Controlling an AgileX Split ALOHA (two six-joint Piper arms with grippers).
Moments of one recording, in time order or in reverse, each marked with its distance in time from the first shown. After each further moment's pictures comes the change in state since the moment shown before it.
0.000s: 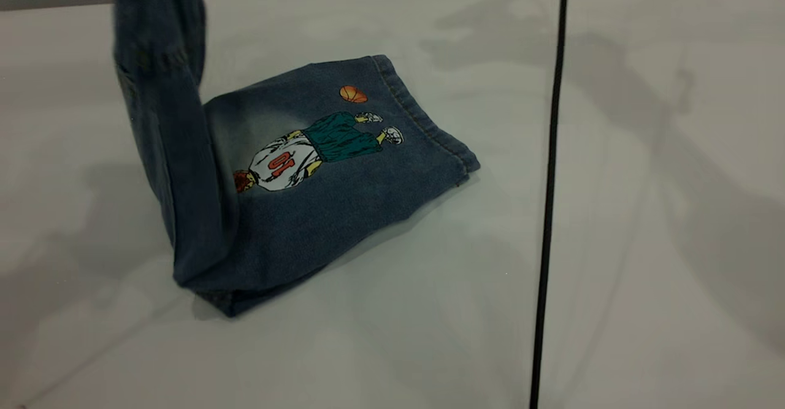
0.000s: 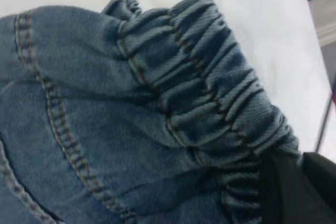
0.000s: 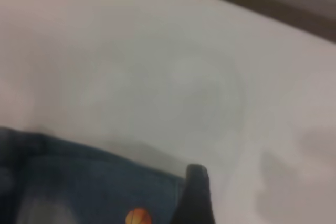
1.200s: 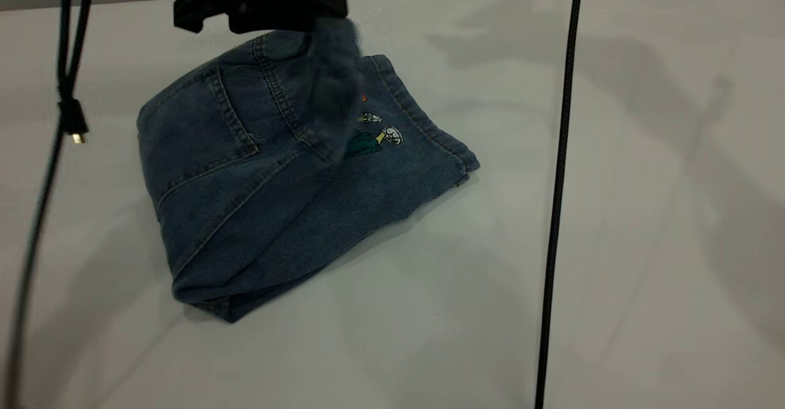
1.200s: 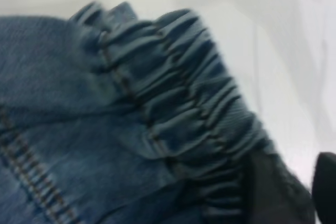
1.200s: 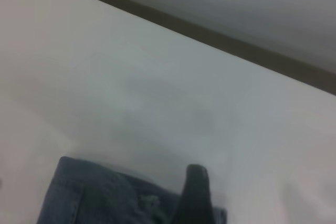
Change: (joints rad) left arm -0.230 0.490 -0.157 -0.438 -0.140 0.476; right arm -0.021 -0.094 0.002 0.088 -0.003 -0.014
